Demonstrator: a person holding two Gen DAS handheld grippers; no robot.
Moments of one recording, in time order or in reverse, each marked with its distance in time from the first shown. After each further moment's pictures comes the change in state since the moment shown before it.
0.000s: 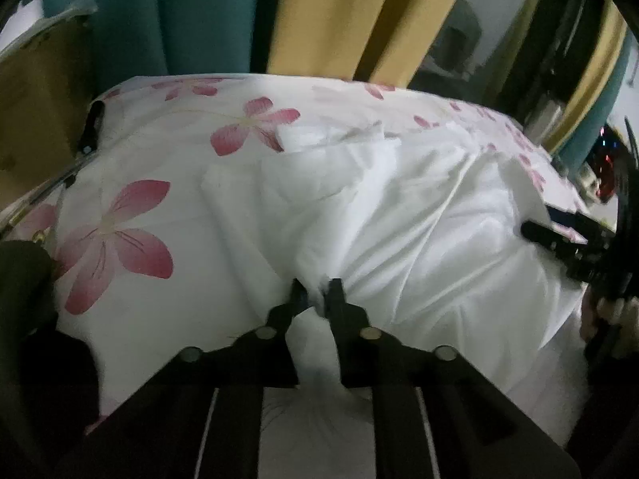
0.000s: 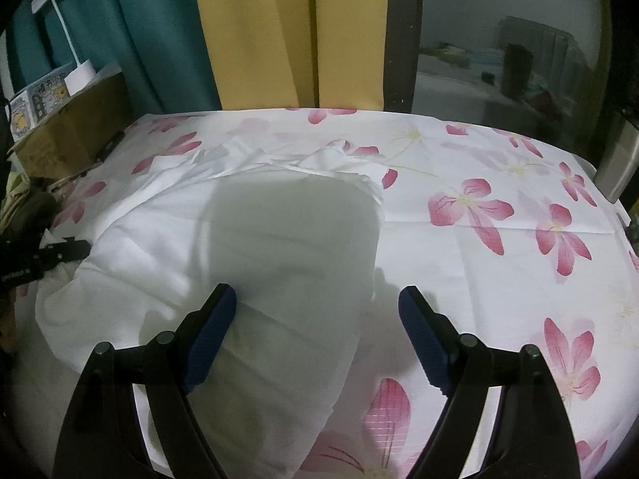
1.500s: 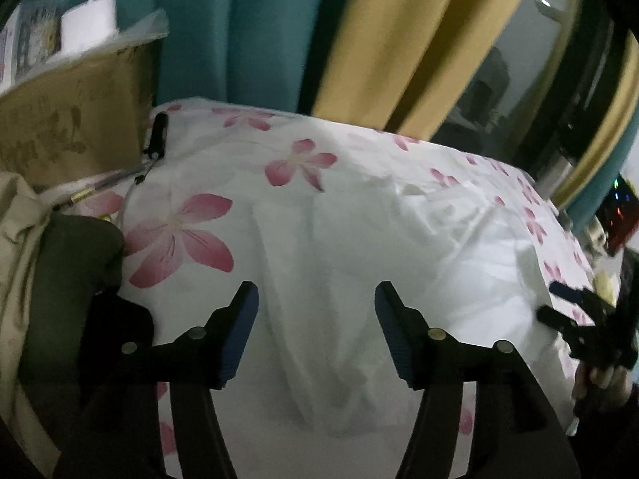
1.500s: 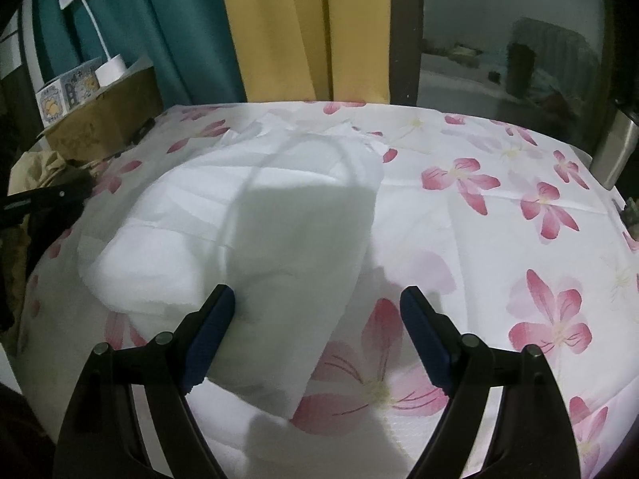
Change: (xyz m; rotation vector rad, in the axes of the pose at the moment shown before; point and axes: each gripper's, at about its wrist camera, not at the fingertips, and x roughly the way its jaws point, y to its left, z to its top) left arm -0.047 0.014 0.000 -0.145 -0.100 0.063; right arm -0.041 -0.008 -0.035 -0.016 -0.003 0.062
